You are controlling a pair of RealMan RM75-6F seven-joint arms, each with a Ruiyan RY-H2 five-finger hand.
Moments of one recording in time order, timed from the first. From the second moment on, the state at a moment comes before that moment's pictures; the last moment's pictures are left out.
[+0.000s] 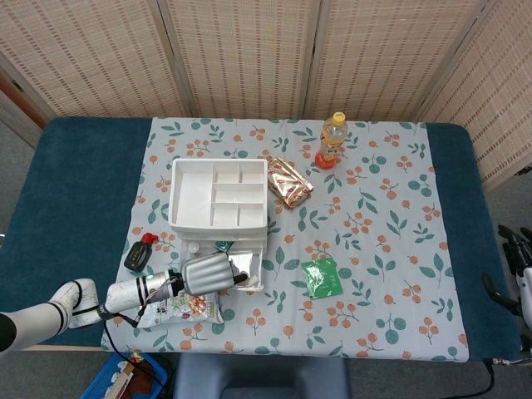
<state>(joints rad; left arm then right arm) -1.00 -1.49 0.12 -1.12 2.04 1.14 0.15 0.01 -1.04 0.12 -1.63 -1.49 1.61 0.09</state>
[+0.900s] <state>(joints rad) -1.00 -1.53 0.15 -1.06 2.01 1.15 0.09 0.01 -1.06 0.12 -1.61 -1.48 1.60 0.09</state>
